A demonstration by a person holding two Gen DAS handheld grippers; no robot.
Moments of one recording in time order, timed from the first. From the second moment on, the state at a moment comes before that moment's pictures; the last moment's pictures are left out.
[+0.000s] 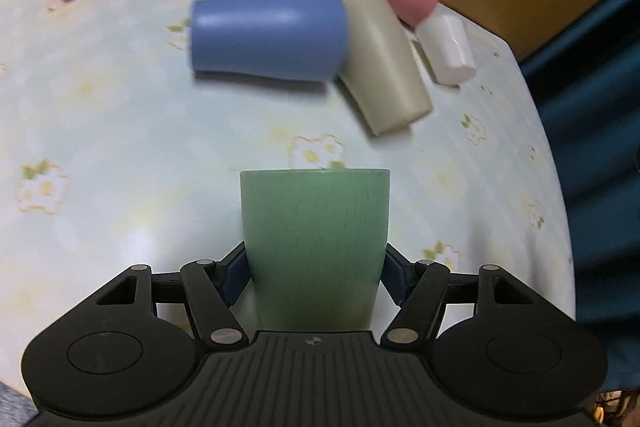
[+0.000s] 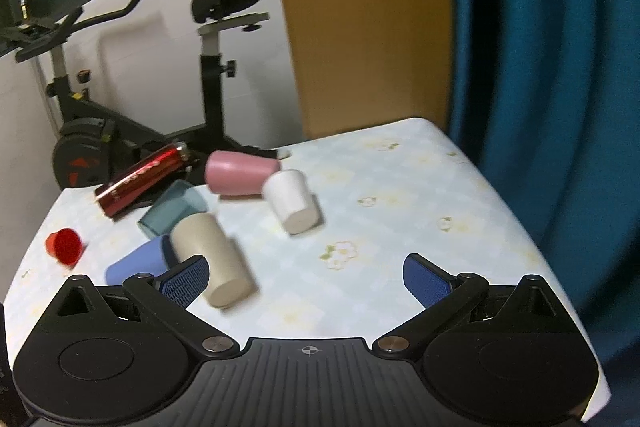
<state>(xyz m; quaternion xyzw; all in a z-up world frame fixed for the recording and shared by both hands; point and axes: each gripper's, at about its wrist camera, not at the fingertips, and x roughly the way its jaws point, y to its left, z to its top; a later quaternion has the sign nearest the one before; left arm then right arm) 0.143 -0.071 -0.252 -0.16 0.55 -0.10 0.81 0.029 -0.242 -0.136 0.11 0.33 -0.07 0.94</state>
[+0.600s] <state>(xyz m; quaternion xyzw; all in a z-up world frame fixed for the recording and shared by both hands) 0.150 -0.087 -0.253 -0.13 0.56 -0.14 0.81 0.033 -0.243 -0.142 0.10 0.34 -0.08 0.93</state>
